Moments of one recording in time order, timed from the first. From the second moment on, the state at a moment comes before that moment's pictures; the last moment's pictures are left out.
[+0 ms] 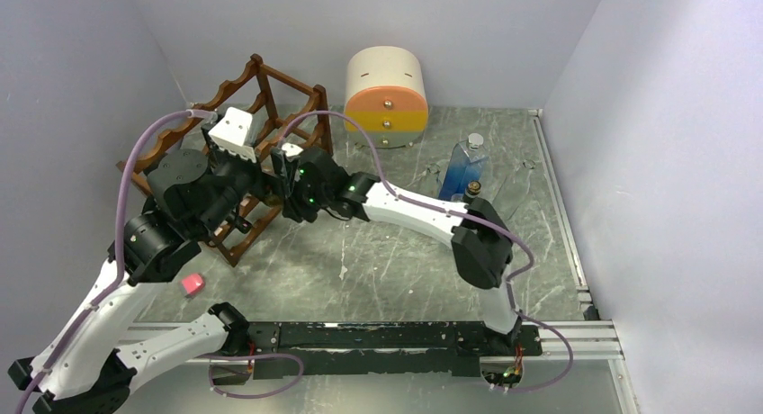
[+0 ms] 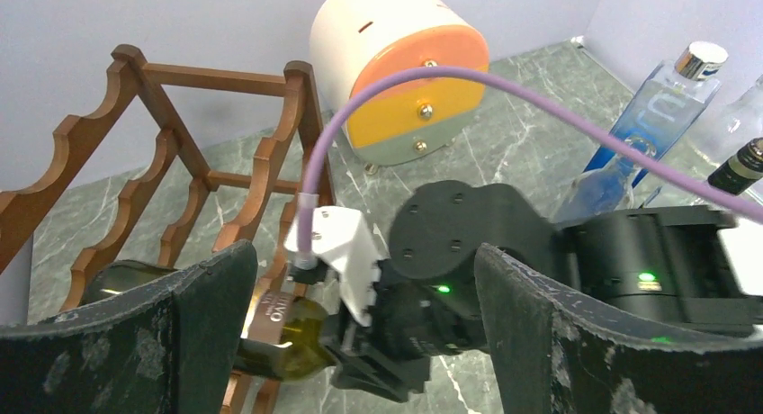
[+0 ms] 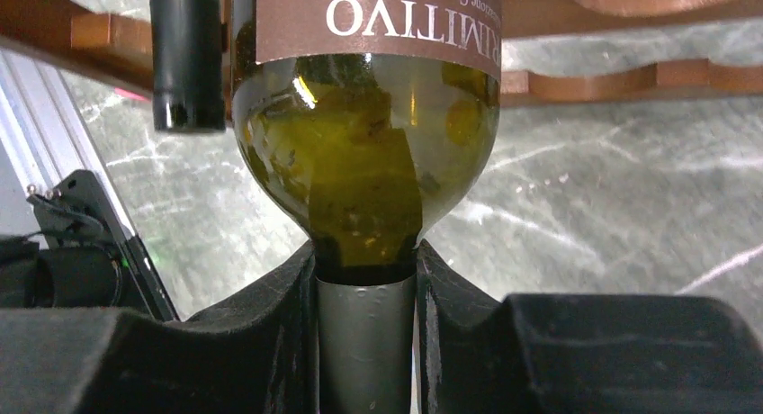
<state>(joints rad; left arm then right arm) -0.71 0.86 1.30 -0.55 -0.30 -0.05 1.02 1.95 1.63 -0.27 -0.13 0.18</state>
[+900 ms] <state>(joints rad) -0.71 0.84 1.33 -0.58 -0.28 -0.11 1.01 2.38 2.25 -0.47 -0.16 0.13</state>
